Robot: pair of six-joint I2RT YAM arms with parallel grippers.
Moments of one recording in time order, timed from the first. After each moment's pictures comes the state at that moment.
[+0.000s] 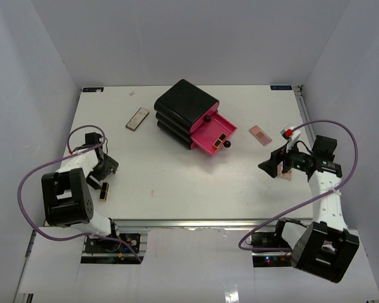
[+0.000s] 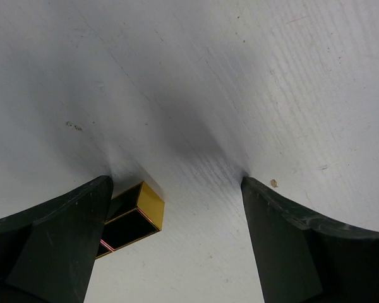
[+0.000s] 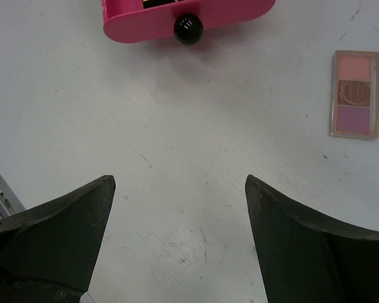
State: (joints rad) left arm 0.17 1.51 0.82 -0.63 -0.26 -0.75; right arm -0.31 1.03 0.74 -0.59 -1.00 -0.65
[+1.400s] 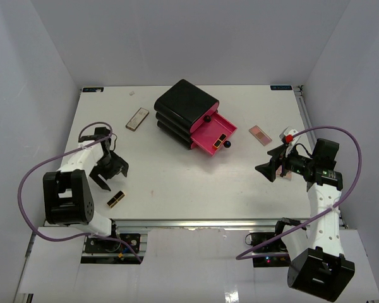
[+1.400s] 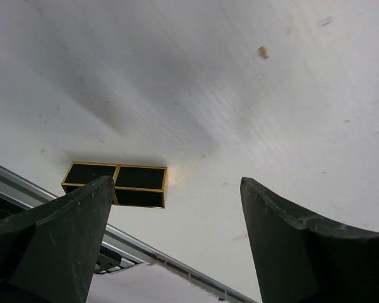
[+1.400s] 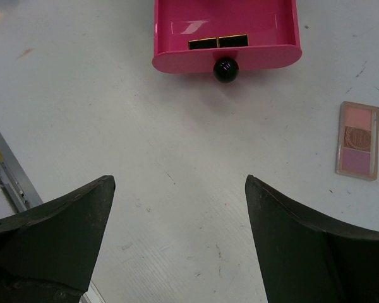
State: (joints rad) left arm 0.06 1.51 0.94 -0.95 -0.13 -0.77; right arm -0.28 0.86 0.74 -0.63 -1.08 -0.64
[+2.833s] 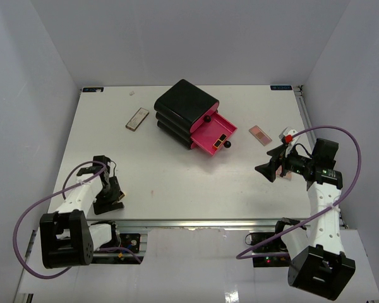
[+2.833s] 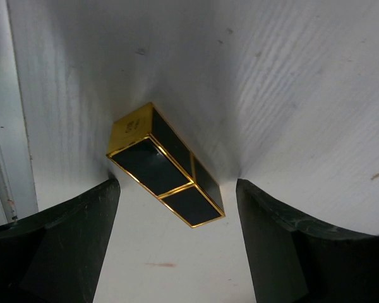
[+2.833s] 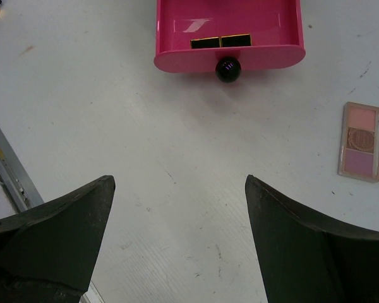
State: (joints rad) left arm 0.08 1.14 0.56 -0.91 -0.13 -1.79; right arm -0.28 0.87 0.74 -0.64 -1.09 -0.66
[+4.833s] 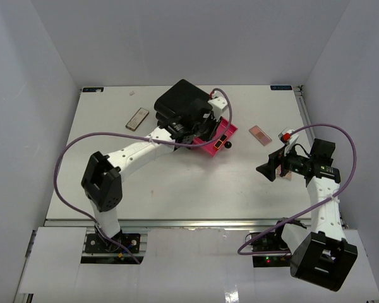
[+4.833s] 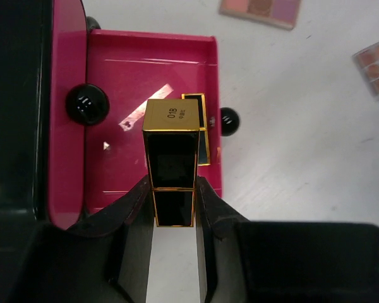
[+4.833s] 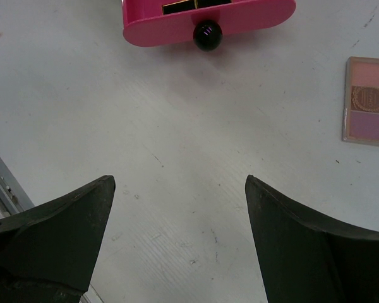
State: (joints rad) left arm -0.82 1.77 1.55 -0.35 -0.06 -0.07; right arm -0.29 0.95 0.70 -0.60 -1.01 -0.65
